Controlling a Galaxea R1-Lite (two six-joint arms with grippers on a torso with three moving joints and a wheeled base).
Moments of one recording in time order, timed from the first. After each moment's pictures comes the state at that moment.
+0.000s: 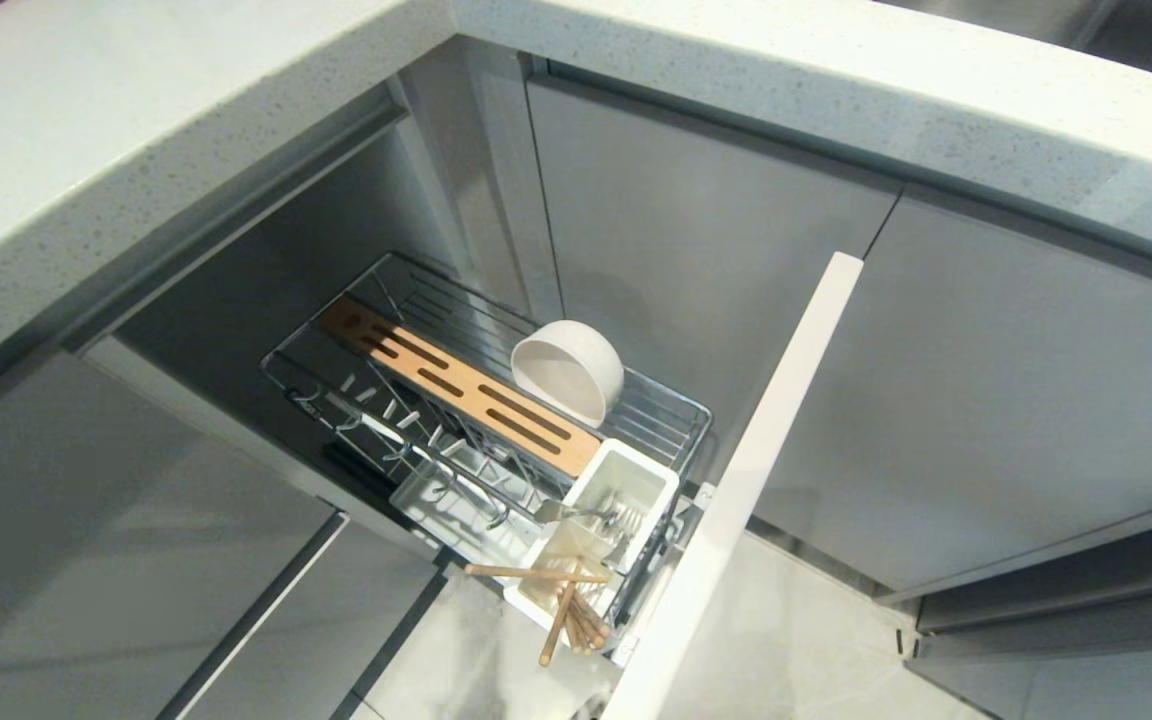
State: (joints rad) left arm 0.05 0.86 -1.70 0.43 0.15 0.02; right arm 0.00 0.00 0.00 0.00 0.00 0.03
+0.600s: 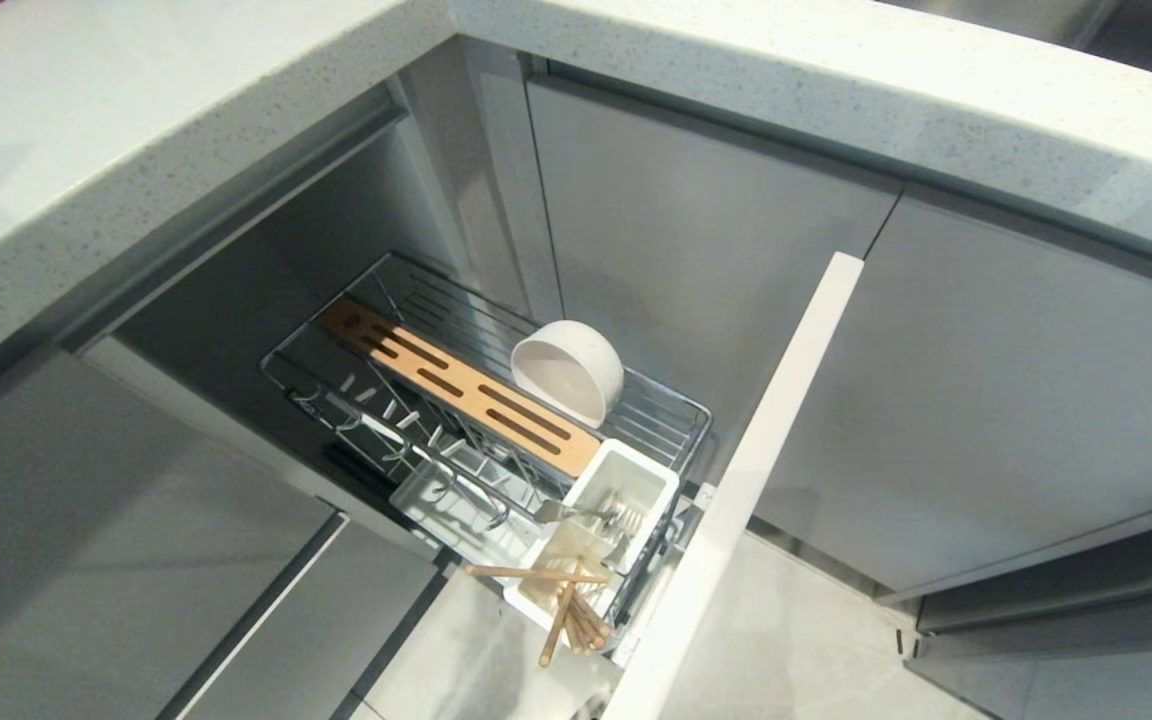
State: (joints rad) left arm 0.14 1.10 -1.93 0.79 0.39 0.26; right arm 0.00 0.00 0.00 0.00 0.00 0.03
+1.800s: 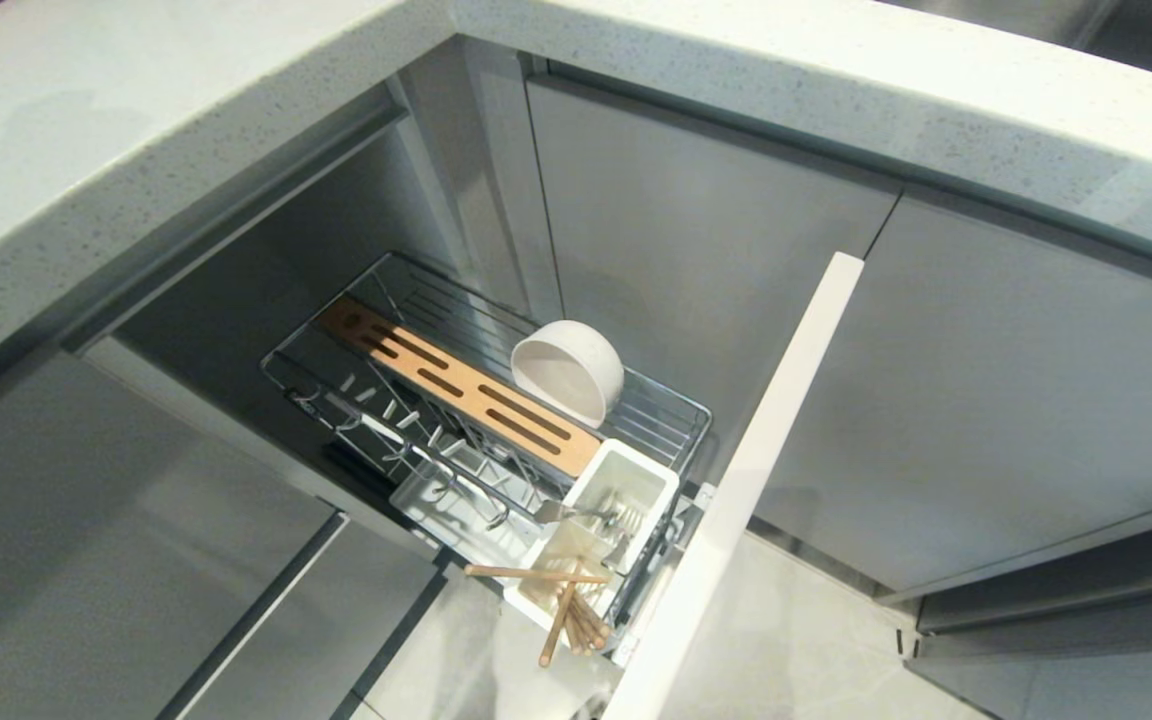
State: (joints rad) left arm -0.14 1.36 -1.93 0.89 0.75 0.27; right arm 0.00 0.00 0.00 0.00 0.00 0.03
